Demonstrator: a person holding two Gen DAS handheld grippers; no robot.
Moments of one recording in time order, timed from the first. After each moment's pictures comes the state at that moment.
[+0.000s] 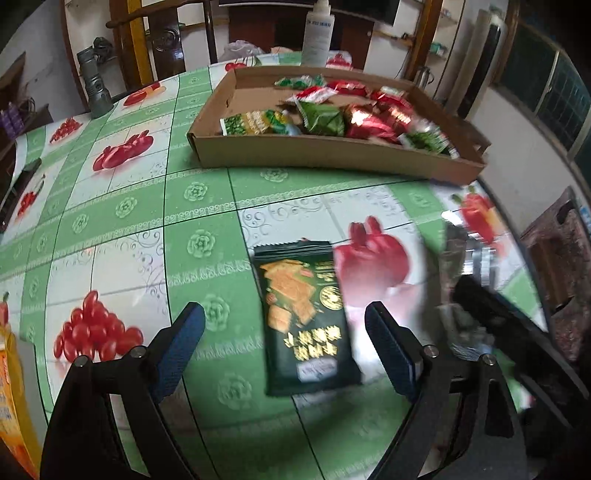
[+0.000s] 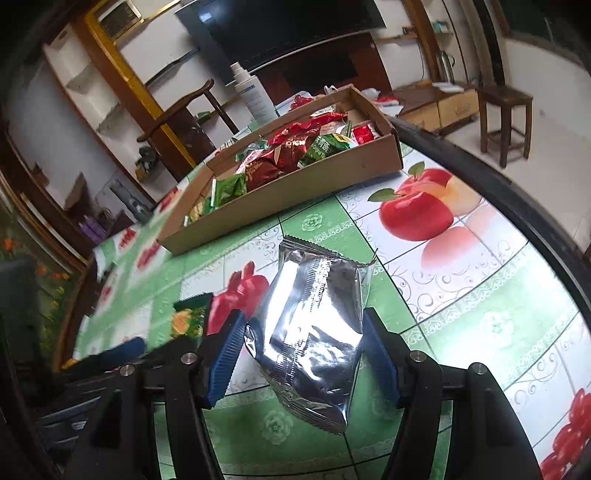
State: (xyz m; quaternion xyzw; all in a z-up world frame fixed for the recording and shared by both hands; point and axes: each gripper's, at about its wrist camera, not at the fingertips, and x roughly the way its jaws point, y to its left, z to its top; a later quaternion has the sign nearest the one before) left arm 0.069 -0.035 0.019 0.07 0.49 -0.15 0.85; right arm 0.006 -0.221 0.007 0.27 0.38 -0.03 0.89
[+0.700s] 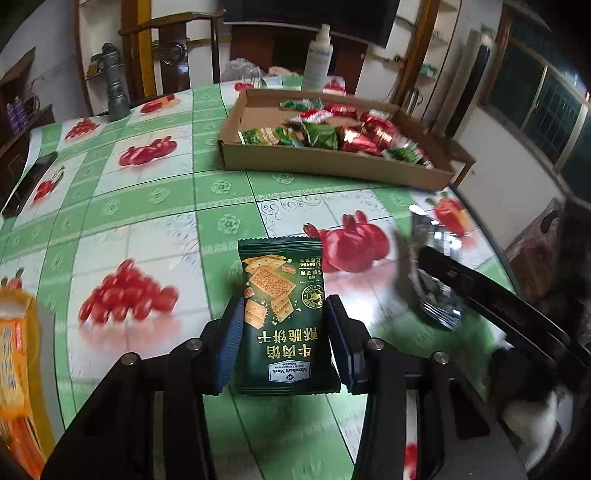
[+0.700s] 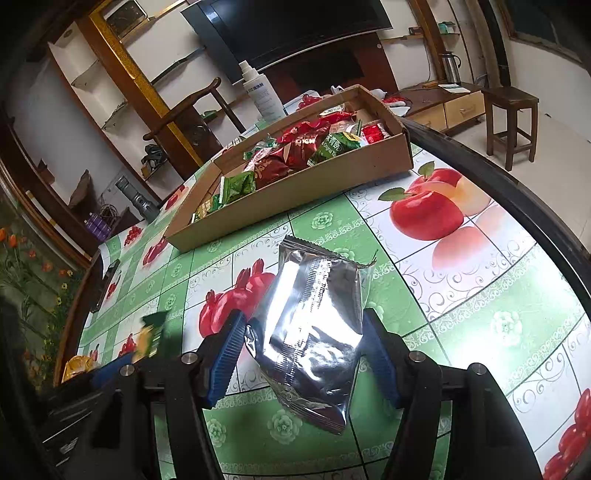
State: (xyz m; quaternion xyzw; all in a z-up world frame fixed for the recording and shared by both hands) left arm 0.021 0.008 0.050 0.02 0.46 -0.18 0.87; right arm 0.006 -0.213 0.008 0.26 0.38 -0.03 0.89
